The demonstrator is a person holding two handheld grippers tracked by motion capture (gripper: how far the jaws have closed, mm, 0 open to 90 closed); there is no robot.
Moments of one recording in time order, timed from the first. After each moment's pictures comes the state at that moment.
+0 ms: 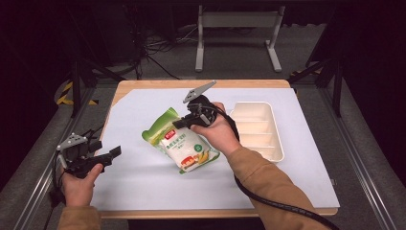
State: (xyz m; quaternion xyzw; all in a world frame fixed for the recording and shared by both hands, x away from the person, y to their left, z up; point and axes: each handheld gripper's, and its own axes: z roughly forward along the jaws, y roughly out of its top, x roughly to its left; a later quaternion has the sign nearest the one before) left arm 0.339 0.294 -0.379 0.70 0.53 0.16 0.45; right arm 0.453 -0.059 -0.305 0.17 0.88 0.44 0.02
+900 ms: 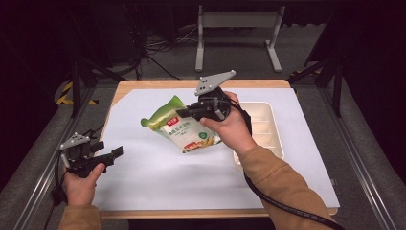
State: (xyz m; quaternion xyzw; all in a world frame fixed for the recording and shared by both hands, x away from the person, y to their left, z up) left arm 0.342 0.291 -0.382 0.70 0.53 0.16 0.45; right arm 0.429 -0.085 -0.251 0.11 0.86 0.50 0.08
